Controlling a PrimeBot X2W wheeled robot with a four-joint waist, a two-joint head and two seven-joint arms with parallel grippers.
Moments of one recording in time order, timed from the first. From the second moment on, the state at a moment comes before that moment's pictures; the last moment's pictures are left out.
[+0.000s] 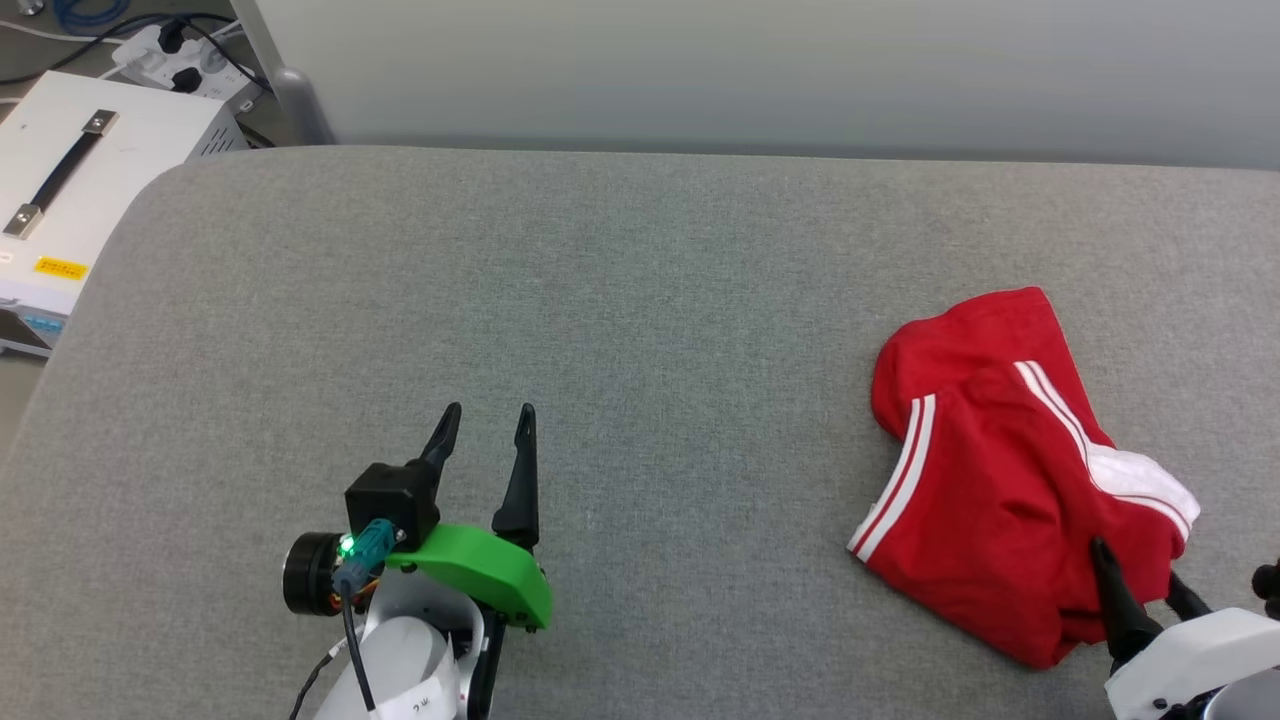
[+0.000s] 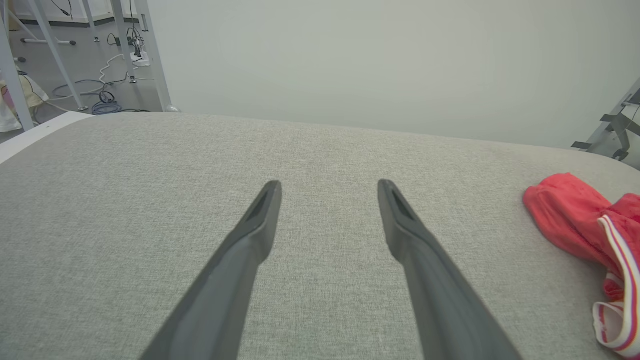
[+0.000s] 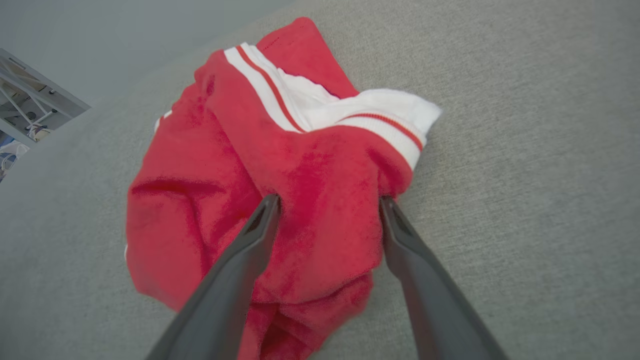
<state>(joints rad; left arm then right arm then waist) -0.22 0.14 -0.33 0.30 -0.38 0.09 -0.24 0.08 -0.08 -0.21 0.07 0.46 0.13 0.24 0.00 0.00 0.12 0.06</state>
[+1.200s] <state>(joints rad) -0.26 0.13 -0.37 0.28 -0.40 0.11 -0.25 -0.20 -0.39 -0.16 0.36 0.47 0.13 0.68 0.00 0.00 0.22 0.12</state>
